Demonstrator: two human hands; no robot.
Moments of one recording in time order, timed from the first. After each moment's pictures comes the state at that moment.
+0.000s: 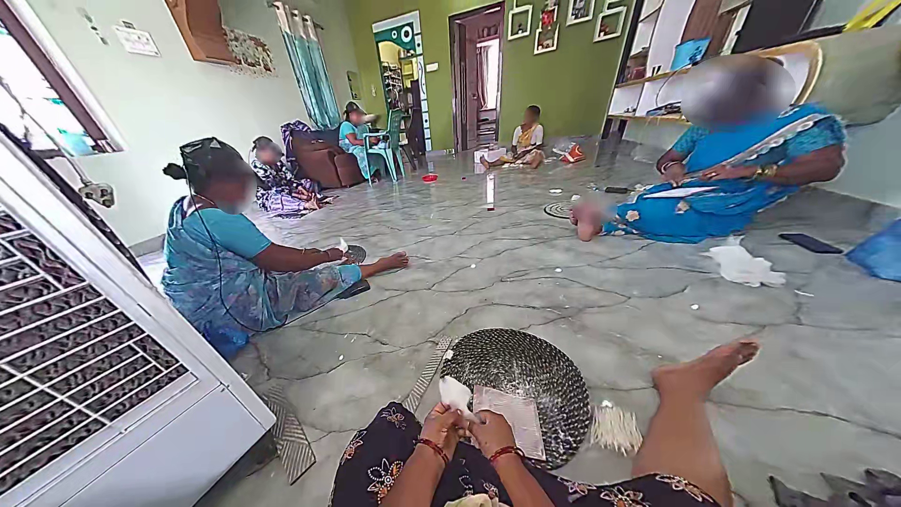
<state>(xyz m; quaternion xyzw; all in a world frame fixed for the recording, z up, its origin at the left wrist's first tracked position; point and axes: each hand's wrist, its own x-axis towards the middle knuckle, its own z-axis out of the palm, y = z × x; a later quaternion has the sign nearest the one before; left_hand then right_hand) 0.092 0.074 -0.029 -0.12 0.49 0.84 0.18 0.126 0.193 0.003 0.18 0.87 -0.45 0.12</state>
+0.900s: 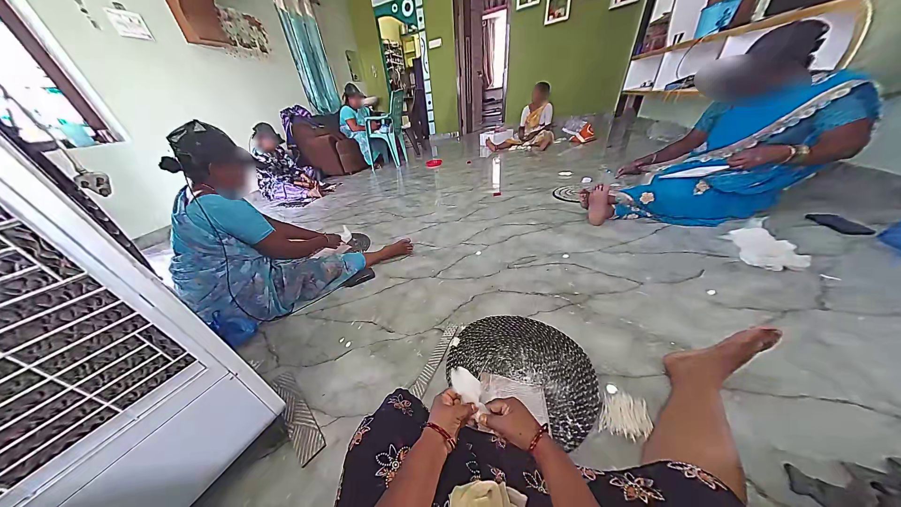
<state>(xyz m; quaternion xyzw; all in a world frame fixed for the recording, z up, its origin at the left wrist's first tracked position) 0.098 0.069 -0.009 -0.04 0.64 0.74 0.18 0.131 0.231 -0.011 -0.03 0.81 -0.57 0.10</state>
